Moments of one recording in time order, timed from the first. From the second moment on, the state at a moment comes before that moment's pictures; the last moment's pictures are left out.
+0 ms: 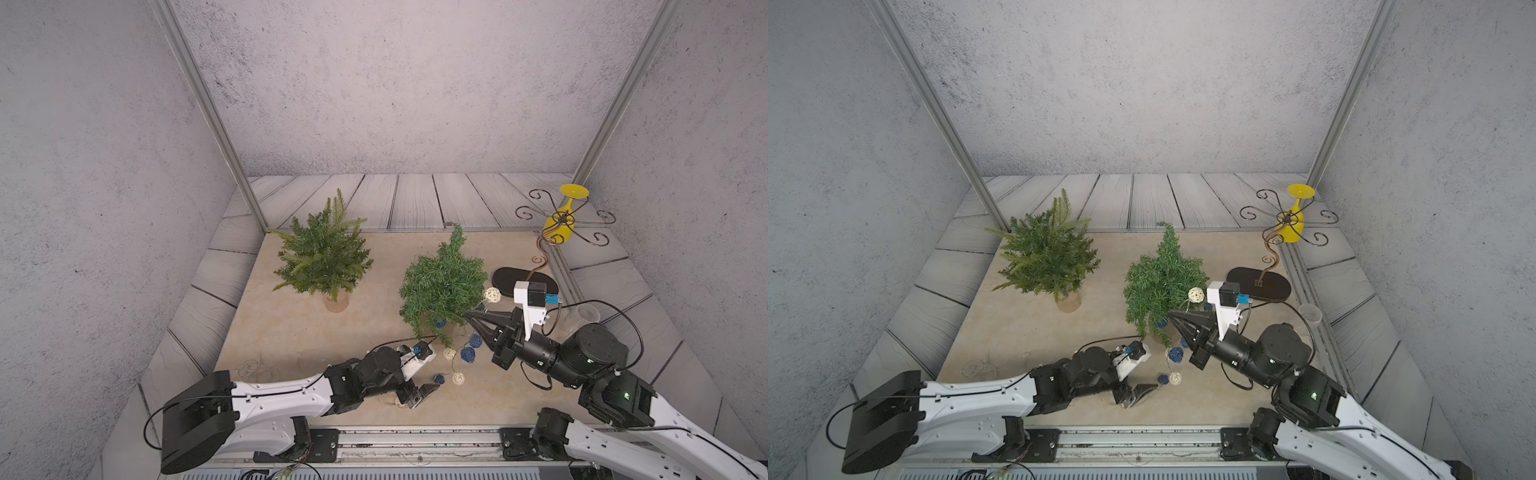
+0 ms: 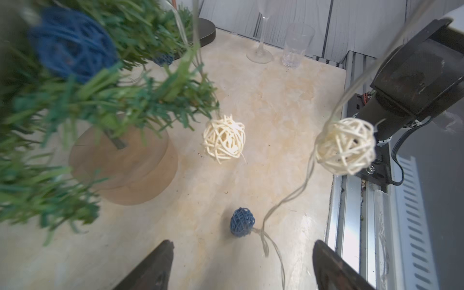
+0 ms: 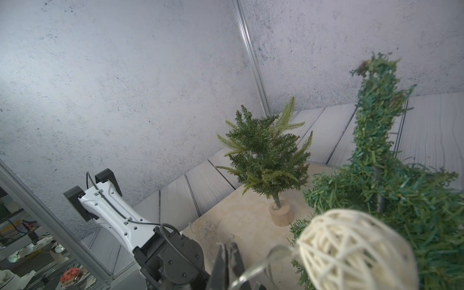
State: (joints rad) left arm -1.18 1.22 0.46 0.27 0.06 -0.07; right arm 0.99 0.59 0.84 -0.18 -0.05 0.38
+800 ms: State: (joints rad) left arm -1.18 0.78 0.63 0.07 -0.20 0.00; right arm 0.99 0.63 0.98 -0.24 0.43 0.17
